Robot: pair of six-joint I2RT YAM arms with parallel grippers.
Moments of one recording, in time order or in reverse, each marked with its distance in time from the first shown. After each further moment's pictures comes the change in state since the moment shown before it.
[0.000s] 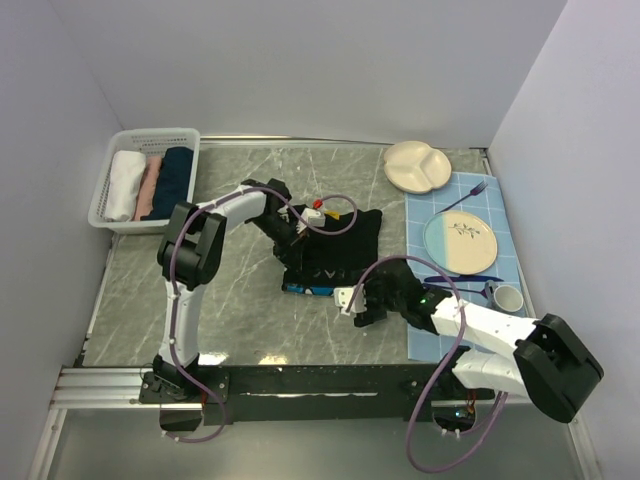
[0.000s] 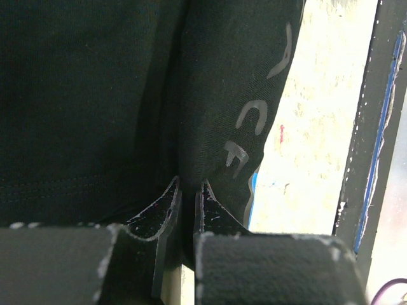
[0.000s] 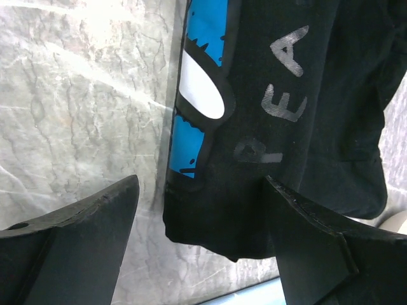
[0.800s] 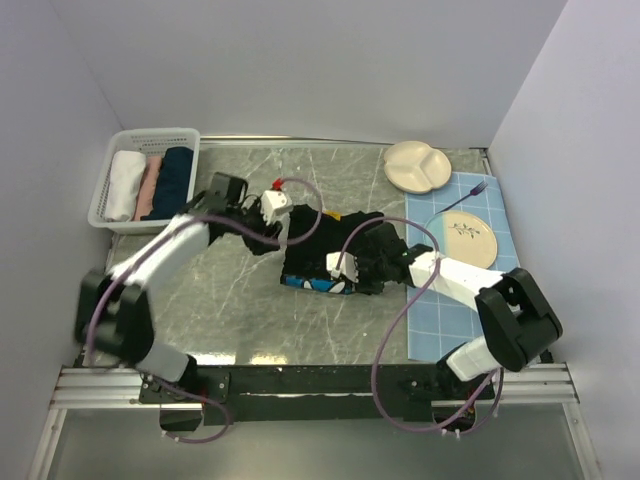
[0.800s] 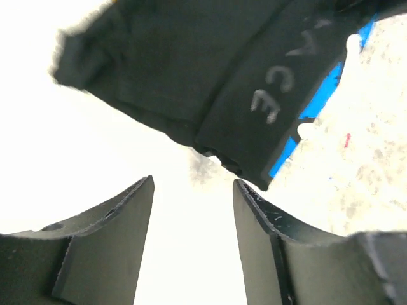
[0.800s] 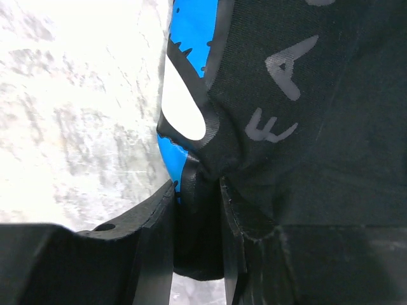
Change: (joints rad) left arm 0.080 -0.650 -0.458 0.494 -0.279 -0.220; right arm -0.134 0.322 0.352 -0.331 -0.210 0.098
